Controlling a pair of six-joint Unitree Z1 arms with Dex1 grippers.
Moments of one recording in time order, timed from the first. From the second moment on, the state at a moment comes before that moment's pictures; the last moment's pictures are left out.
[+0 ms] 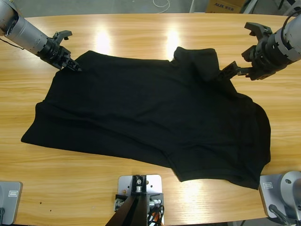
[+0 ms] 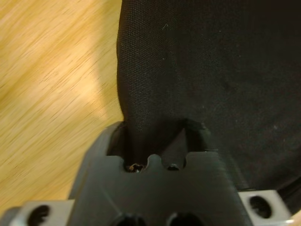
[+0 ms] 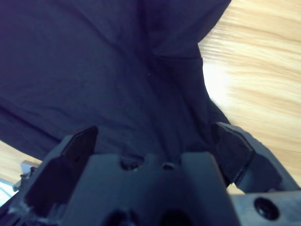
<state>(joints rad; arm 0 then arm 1) -0.23 2.13 -1.40 0.63 -0.33 0.31 0.41 1.63 -1.18 0.86 0.14 0.24</state>
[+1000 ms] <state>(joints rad) -0.83 1.98 -1.18 0.63 0.20 0.20 0.53 1.71 -1.17 0.84 0.14 0.29</state>
